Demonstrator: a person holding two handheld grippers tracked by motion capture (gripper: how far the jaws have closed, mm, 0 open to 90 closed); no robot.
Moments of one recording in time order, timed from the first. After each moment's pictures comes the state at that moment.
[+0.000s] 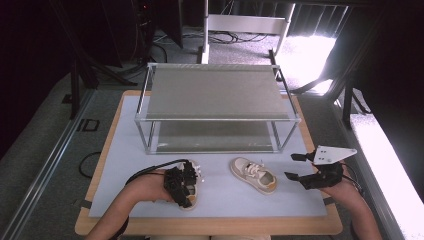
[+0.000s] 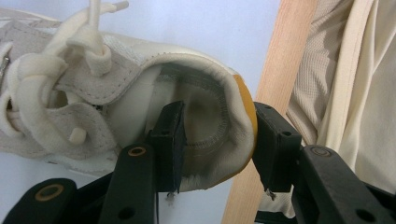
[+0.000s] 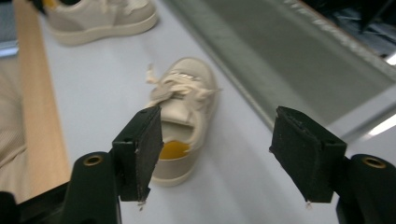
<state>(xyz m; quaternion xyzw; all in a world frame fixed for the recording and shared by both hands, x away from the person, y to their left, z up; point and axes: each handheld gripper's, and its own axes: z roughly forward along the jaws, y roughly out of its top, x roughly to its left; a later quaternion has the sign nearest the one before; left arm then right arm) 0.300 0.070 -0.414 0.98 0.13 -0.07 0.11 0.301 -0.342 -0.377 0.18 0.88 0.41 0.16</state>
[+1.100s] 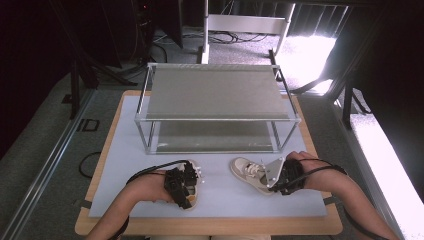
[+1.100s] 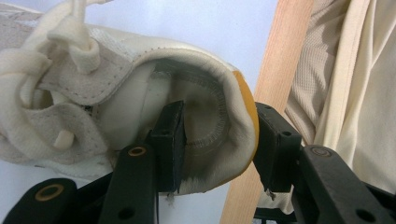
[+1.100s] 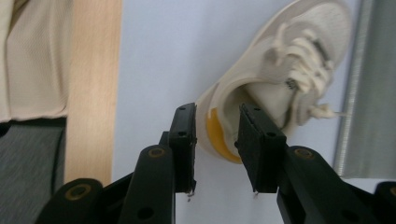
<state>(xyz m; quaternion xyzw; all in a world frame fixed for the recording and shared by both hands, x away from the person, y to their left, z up) 0.301 0.068 -0.418 0.98 0.13 -0.08 0.10 0.300 -0.236 -0.374 -0.08 0.99 0.09 0.09</state>
